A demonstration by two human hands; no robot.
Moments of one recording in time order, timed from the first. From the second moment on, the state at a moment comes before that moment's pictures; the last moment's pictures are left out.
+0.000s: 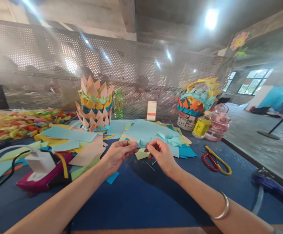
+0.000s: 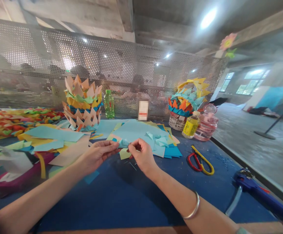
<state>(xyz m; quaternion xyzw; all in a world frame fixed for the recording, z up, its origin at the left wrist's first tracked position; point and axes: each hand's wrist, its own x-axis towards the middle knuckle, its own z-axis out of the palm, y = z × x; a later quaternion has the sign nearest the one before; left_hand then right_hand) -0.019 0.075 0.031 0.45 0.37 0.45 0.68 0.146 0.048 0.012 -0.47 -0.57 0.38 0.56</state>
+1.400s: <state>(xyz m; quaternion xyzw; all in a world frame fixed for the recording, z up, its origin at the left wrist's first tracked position) -0.019 0.077 0.029 0.58 0.41 0.51 0.48 0.144 0.050 0.009 -0.43 -0.56 0.42 0.56</state>
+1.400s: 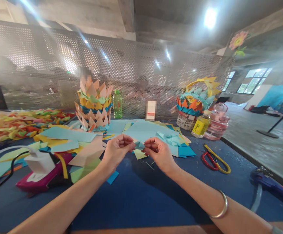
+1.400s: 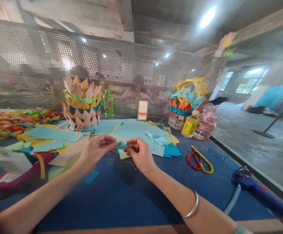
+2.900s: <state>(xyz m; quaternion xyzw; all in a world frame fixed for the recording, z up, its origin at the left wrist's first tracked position) -0.023 0.082 0.014 0.79 0.47 0.29 0.26 0.149 0.049 0.001 -0.46 -0.75 0.19 0.44</state>
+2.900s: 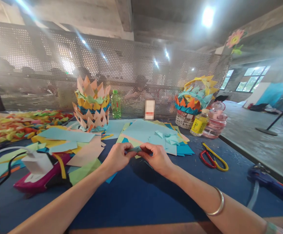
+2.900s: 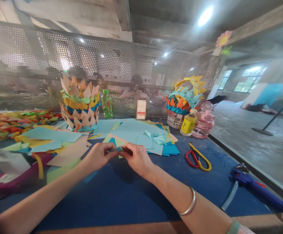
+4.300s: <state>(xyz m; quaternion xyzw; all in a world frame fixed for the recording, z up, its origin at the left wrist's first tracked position) -0.036 0.098 0.015 0.80 0.45 0.37 0.16 0.152 0.062 0.009 -0.48 -0.76 0.06 0.44</state>
